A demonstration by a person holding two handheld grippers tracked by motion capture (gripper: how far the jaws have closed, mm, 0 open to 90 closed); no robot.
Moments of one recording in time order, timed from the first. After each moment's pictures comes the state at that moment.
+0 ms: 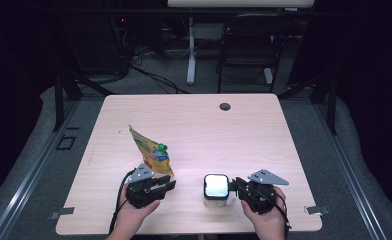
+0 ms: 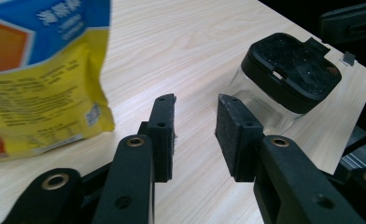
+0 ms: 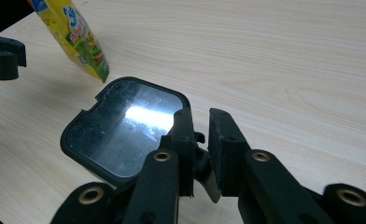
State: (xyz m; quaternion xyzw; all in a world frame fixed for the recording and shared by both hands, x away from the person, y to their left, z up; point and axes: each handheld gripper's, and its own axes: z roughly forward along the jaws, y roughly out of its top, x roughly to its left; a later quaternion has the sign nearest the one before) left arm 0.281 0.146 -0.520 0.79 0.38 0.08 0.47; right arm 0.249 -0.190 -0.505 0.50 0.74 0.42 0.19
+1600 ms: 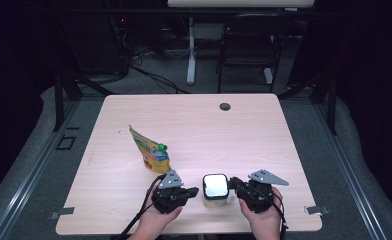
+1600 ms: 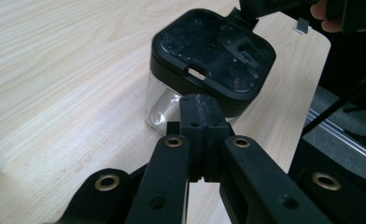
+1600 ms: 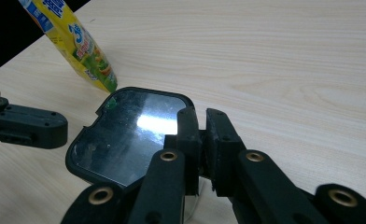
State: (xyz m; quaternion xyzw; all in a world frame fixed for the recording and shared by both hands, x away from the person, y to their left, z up) left arm 0.273 0.082 -0.528 0.84 0.30 0.04 0.46; right arm 0.253 -0.189 -0.514 0.51 0.71 0.45 0.17
